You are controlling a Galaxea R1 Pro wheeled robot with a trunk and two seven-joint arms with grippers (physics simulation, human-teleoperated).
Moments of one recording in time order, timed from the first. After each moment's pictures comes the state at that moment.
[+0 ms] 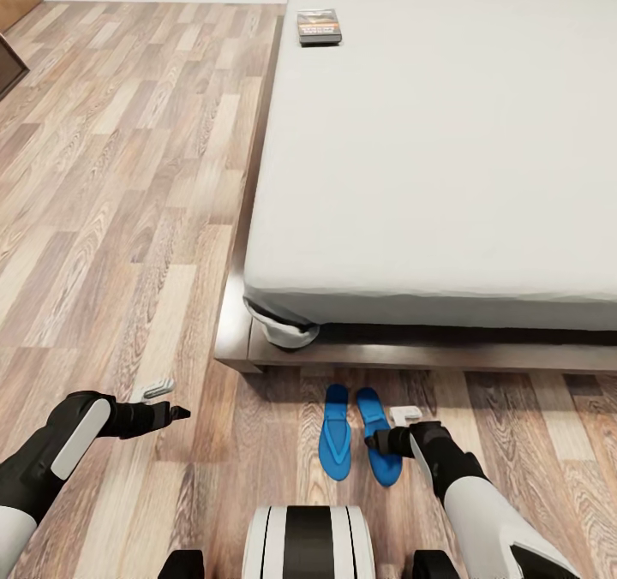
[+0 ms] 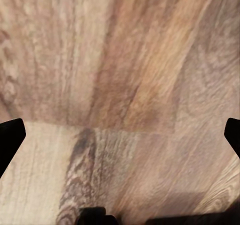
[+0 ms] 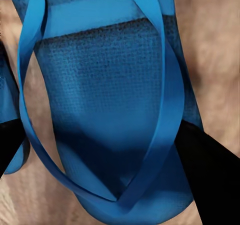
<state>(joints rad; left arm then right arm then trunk) -0.58 0.38 -0.09 -1.05 0.64 1.00 -0.09 -0.73 0.09 -0.37 -0.47 0.47 0.47 0.31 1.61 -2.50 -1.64</state>
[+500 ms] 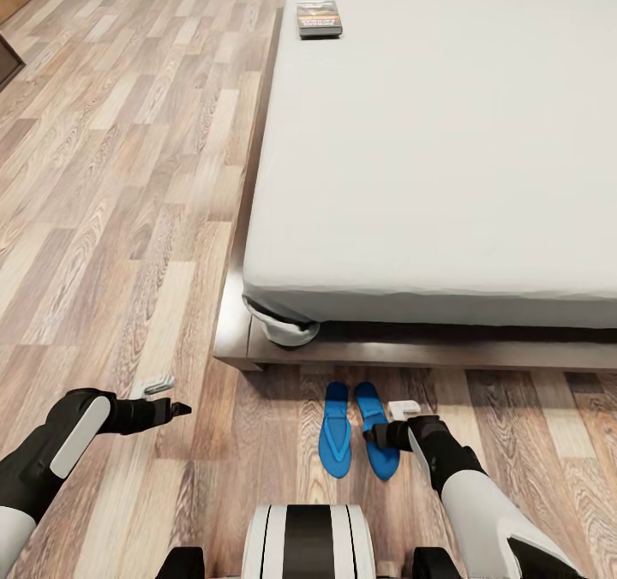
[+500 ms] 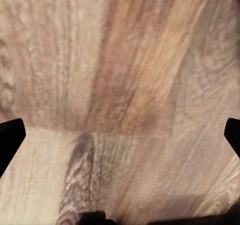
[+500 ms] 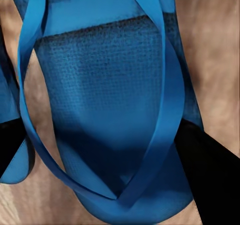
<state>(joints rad) -0.58 0.39 -0.09 -1.08 0.64 1.00 -0.09 -0.75 0.09 -0.38 -0.47 0.47 0.48 0.31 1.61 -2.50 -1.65</state>
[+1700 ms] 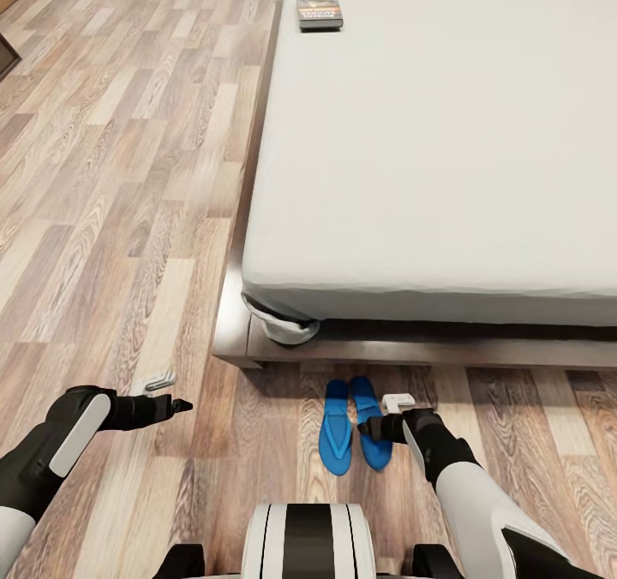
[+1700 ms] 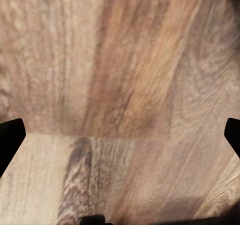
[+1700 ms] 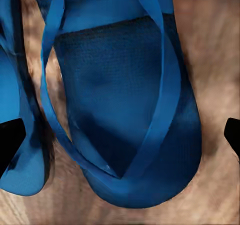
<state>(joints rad) -0.58 0.39 -0.10 -1.11 0.64 1.00 -0.09 -0.78 0.11 -0.37 -0.46 0.47 0.47 0.31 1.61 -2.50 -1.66</state>
